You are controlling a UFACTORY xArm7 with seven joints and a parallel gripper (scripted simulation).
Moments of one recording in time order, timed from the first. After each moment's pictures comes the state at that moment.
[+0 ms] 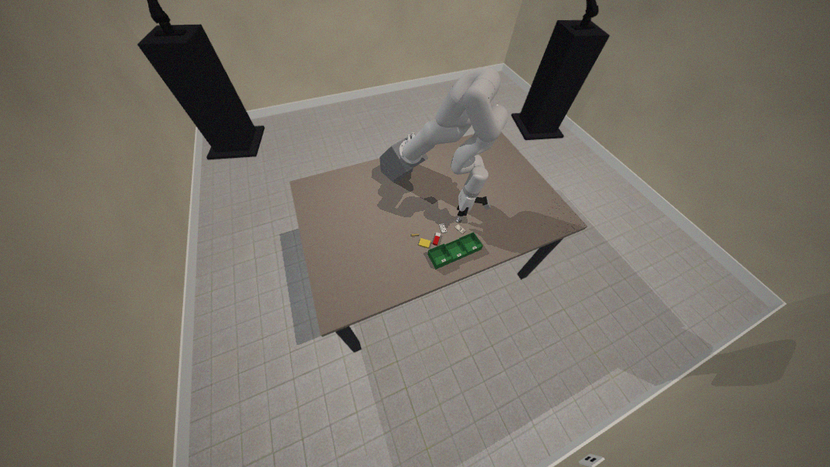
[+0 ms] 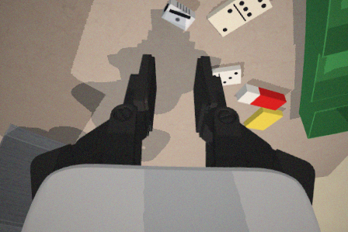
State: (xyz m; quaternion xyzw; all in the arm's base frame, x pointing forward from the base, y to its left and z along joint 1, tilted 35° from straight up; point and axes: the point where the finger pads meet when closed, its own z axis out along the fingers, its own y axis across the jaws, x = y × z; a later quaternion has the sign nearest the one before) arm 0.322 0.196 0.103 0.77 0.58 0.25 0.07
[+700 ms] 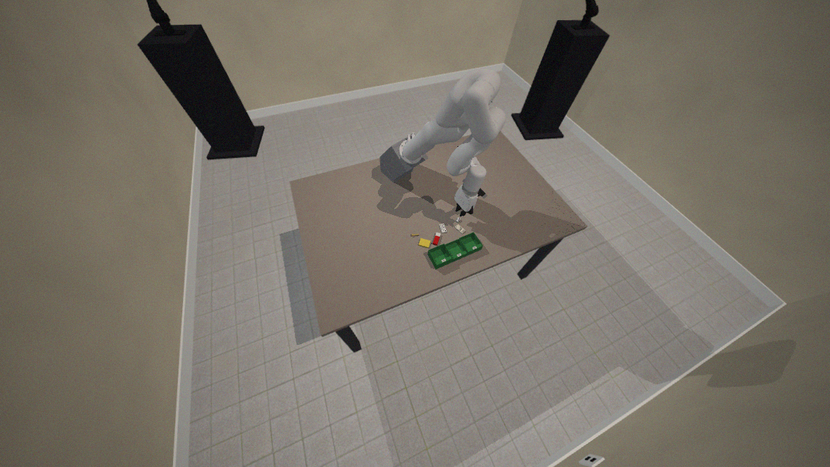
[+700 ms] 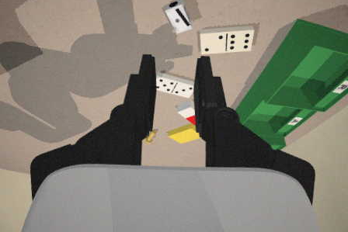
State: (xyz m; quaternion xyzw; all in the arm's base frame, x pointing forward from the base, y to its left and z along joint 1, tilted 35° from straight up) arm 0.322 0.195 0.103 0.56 0.77 0.24 0.16
